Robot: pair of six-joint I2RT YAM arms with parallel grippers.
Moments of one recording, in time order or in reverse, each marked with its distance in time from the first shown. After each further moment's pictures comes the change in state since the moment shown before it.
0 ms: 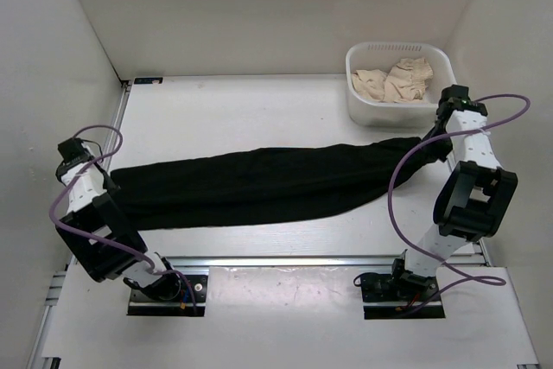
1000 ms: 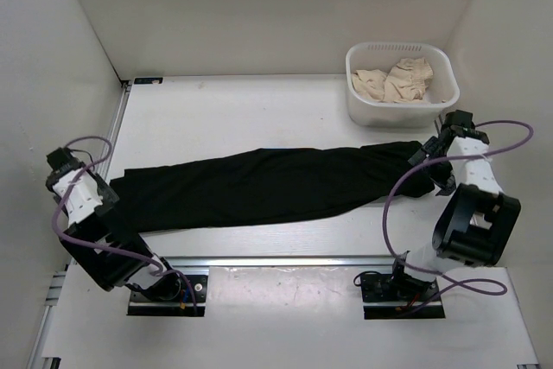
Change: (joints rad) left arm 0.089 -0.068 -0.056 -0.138 -0.101 0.001; right arm -0.061 -0.157 -0.291 0.127 -0.023 -0.031
